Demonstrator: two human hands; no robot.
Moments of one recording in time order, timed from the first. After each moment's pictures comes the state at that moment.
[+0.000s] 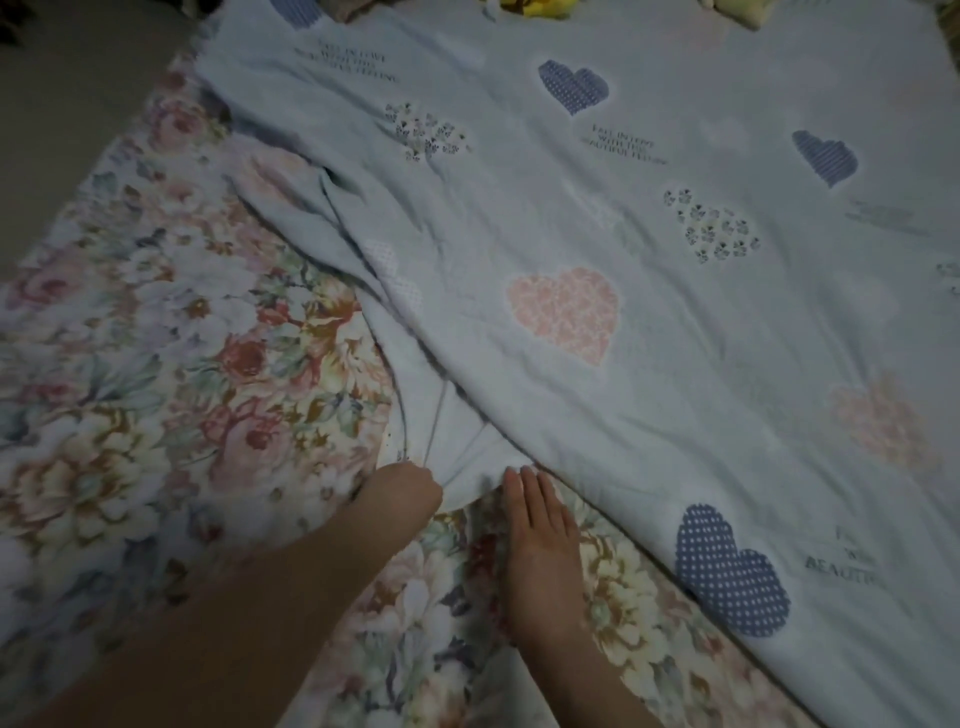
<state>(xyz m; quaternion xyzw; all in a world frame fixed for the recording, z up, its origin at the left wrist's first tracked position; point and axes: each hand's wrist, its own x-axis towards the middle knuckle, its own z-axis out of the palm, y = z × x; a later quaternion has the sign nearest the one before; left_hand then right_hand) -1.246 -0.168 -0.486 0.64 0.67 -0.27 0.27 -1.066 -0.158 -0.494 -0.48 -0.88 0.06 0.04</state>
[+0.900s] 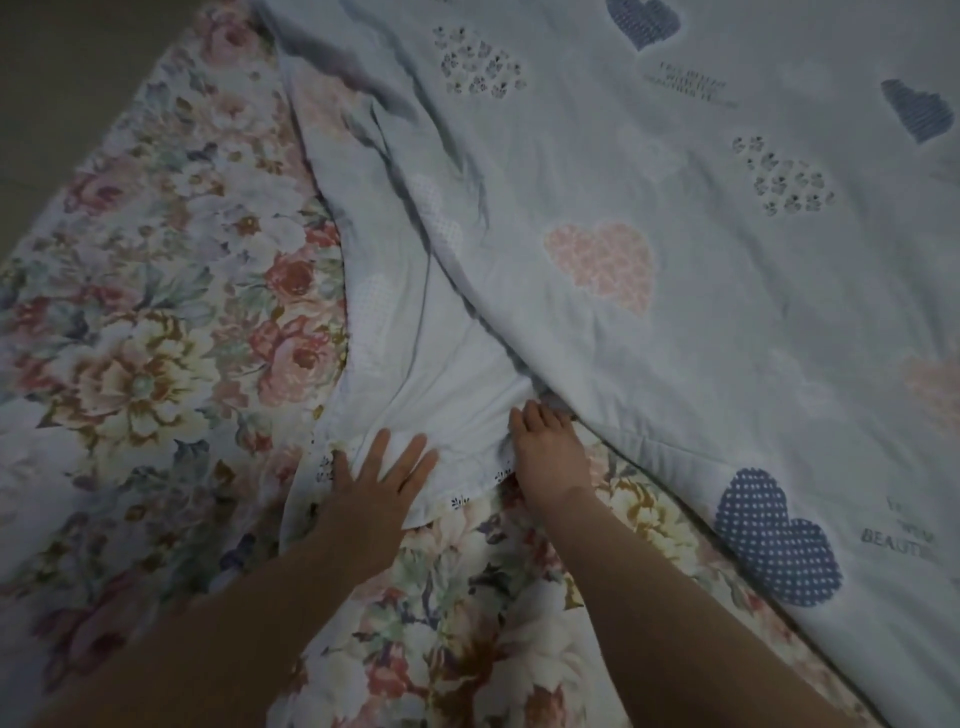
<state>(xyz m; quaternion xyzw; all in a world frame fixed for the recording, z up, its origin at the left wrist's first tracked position) -1.242 -0.317 -0.549 0.61 0.75 -0.15 0.22 -1.102 -0.131 -0.530 -0.33 -0.92 0.05 -0.19</state>
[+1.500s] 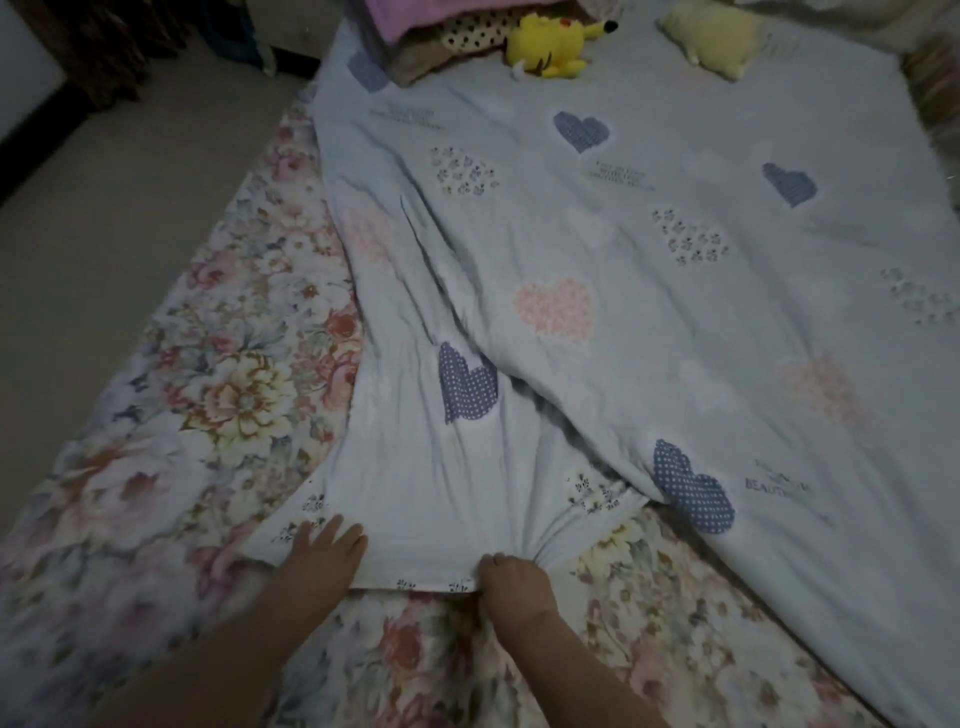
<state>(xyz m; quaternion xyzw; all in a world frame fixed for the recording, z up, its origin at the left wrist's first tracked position) -1.241 -0.450 -0.467 0.64 0.72 -0.18 0.18 -1.025 -0.302 -0.419 -0.35 -0.85 0.20 -0.34</state>
